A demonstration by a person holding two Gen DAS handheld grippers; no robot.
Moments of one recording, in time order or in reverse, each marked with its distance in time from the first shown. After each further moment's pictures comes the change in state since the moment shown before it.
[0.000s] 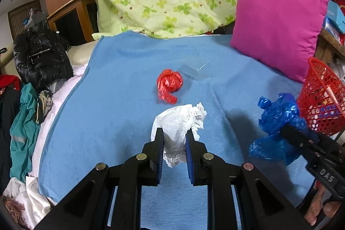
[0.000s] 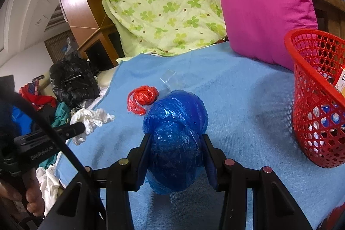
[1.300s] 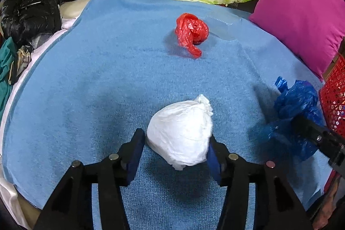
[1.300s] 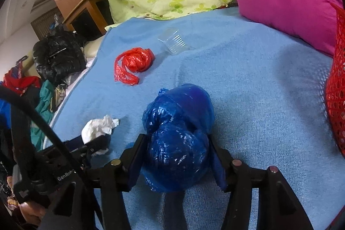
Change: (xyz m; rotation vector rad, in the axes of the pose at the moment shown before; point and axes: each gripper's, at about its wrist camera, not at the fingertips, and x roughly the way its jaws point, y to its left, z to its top) left arm 0.105 0.045 -0.046 -0.134 0.173 -0.097; right arm 0.090 0.021 -0.010 0.014 0.220 -0.060
